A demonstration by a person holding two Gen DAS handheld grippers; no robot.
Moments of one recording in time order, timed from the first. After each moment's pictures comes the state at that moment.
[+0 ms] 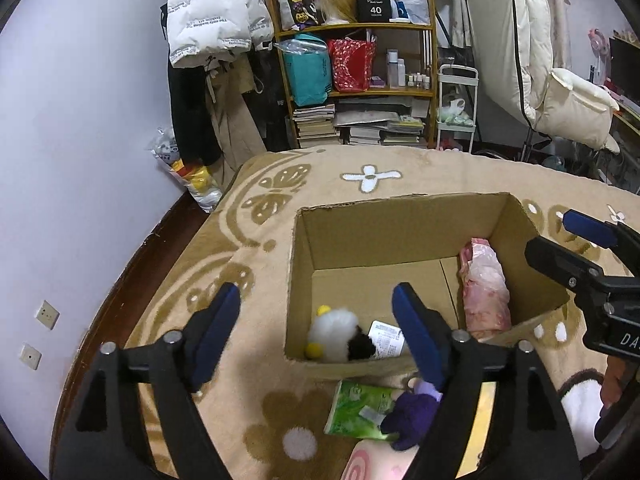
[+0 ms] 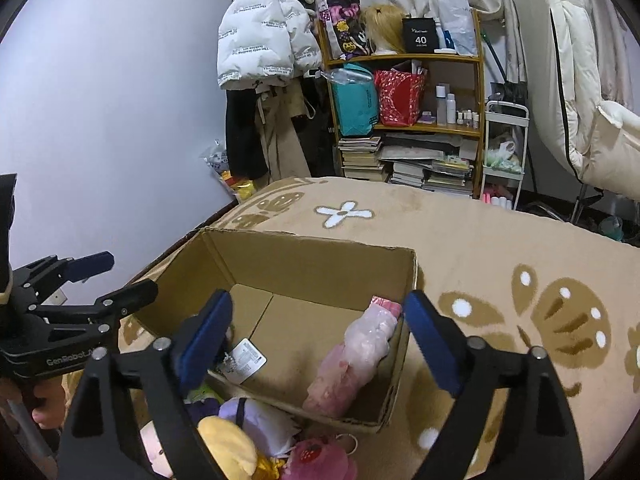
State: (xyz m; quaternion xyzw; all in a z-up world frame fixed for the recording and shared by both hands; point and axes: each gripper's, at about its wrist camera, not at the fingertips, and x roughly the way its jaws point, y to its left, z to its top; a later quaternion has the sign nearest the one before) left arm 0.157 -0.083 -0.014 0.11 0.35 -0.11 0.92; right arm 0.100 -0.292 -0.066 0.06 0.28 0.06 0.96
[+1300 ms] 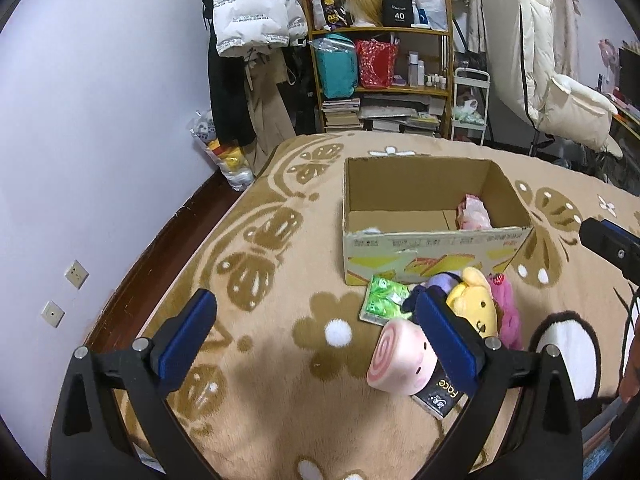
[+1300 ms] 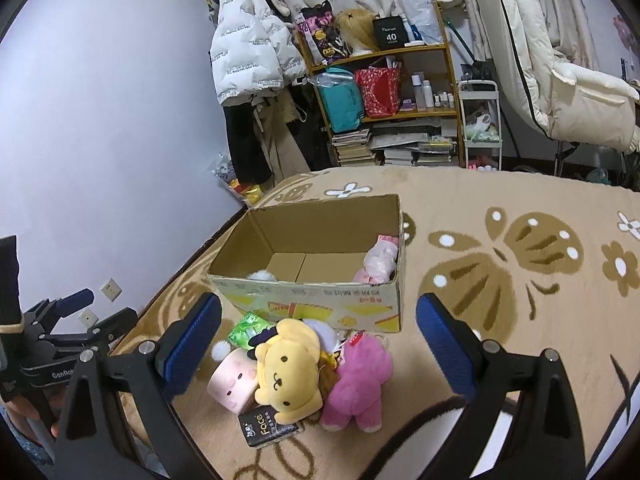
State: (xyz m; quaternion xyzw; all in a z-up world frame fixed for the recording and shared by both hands) left arm 0.037 -0.015 0.012 0.10 0.36 -0.07 0.93; right arm -0.023 -0.280 -0.044 0.13 0.28 0.04 0.95
